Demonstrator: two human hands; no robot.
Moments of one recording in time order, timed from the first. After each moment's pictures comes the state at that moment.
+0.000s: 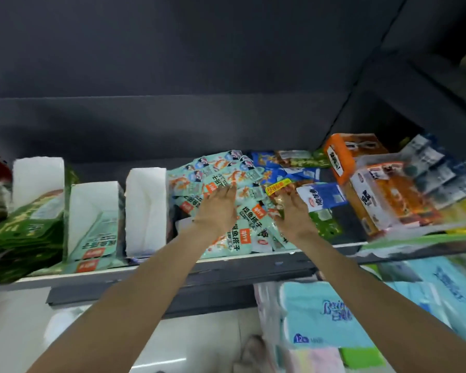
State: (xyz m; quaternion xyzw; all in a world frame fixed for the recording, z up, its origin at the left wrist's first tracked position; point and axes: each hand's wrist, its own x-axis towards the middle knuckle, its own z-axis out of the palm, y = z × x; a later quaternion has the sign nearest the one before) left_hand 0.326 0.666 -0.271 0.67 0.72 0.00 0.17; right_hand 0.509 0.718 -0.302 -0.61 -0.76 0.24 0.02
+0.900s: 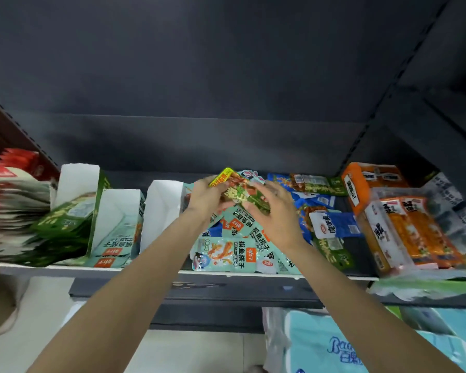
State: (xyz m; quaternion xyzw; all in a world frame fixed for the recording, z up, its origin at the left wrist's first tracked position) left_hand 0.313 0.673 -0.205 0.20 0.66 0.56 0.45; right_hand 0.463 0.711 -0.234 -0.45 -0.82 0.27 0.23
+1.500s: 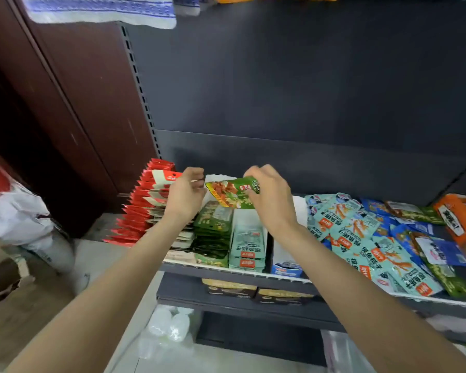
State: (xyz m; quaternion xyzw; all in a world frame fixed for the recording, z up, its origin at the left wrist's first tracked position) left_hand 0.038 0.484 -0.161 0.37 0.78 0.47 0.17; right_hand 0.195 0.561 -0.151 -0.35 -0.86 0.15 0.33
